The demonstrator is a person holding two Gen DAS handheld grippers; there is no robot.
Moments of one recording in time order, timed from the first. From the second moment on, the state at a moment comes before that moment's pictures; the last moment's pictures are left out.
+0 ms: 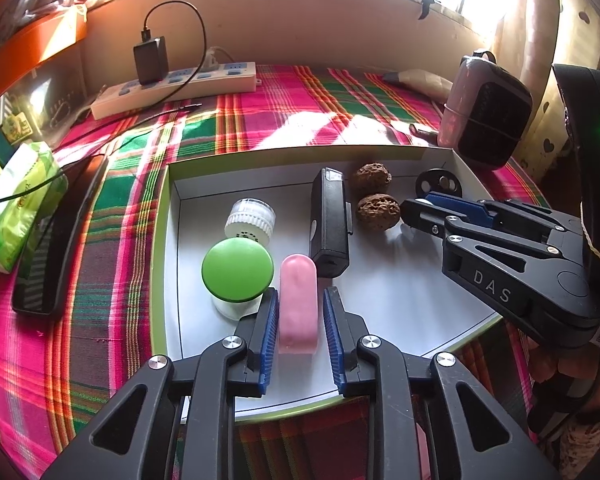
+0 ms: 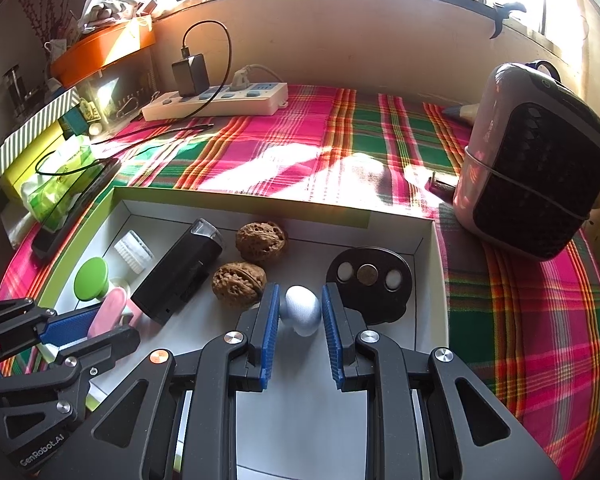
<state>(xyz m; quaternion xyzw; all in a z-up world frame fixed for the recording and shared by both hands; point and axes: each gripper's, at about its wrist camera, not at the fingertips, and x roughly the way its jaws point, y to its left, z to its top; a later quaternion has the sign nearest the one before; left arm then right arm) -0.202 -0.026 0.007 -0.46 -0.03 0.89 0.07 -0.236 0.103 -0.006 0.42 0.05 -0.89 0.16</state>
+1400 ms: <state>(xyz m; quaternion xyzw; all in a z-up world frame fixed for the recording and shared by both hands) -0.146 -0.026 0.038 -0.42 -0.03 0.91 0.07 -0.172 0.114 0.024 0.38 0.02 -0.91 0.15</state>
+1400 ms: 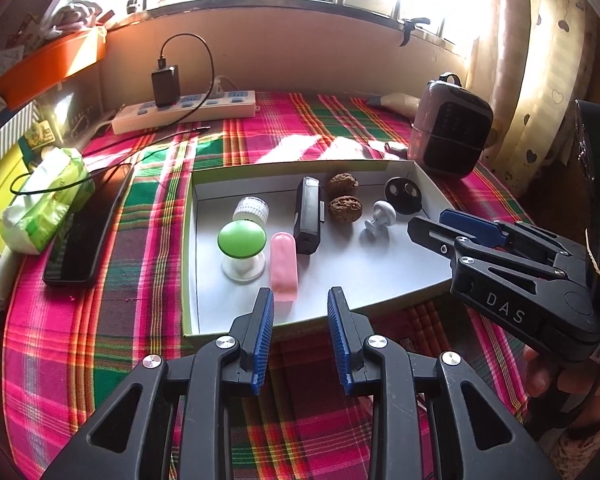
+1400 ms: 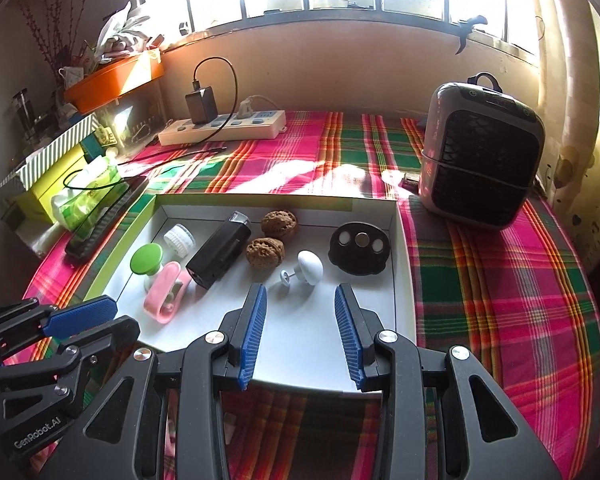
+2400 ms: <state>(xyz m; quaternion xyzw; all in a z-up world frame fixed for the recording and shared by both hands) -0.093 -0.056 0.024 -0.42 -0.06 0.90 0.10 -0.097 0.092 -0.013 0.42 0.05 -0.89 0.15</state>
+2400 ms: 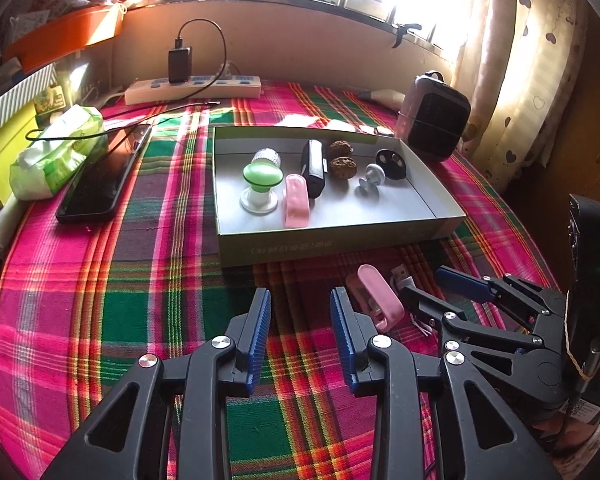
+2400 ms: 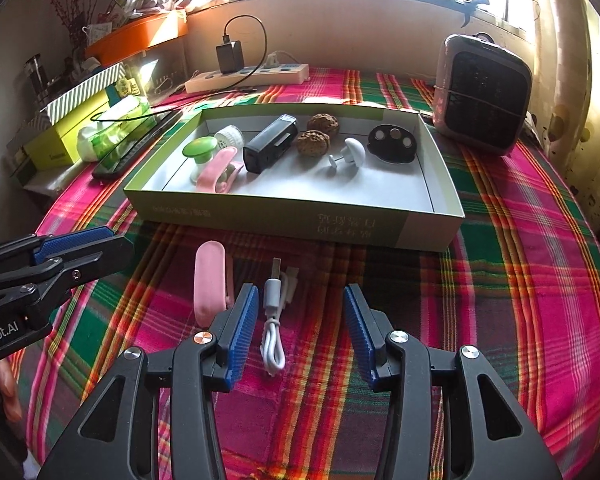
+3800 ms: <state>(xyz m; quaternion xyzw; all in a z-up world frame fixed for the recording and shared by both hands) -0.106 0.005 0.011 -0.47 -0.08 0.88 0.07 -0.097 0.134 -0.016 0.43 0.05 -0.88 0.19</state>
